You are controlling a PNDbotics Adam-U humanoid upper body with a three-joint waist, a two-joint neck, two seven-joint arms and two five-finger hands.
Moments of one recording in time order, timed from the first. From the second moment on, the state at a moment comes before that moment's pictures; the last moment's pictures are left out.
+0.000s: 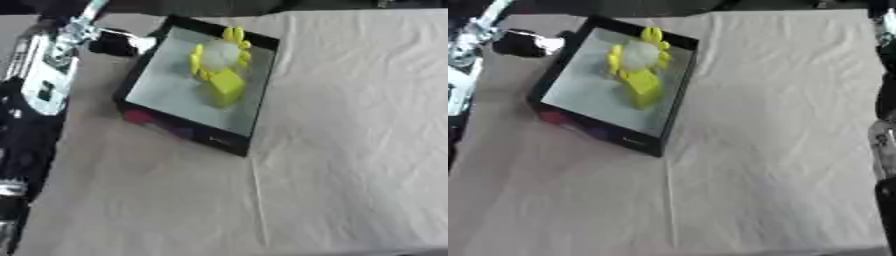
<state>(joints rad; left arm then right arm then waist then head) -0.78 0.40 -0.01 -1.45 -0.59 -0.16 -0.20 -0.23 -0.44 -0.12 -1.89 -0.42 -0.01 -0.51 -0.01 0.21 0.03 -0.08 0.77</state>
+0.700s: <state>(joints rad) -0.37 0.63 0.25 -1.73 0.11 -0.10 0.06 -0.22 -0.45 -0.12 -1.90 -0.40 0.00 -0.50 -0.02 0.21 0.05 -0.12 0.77</state>
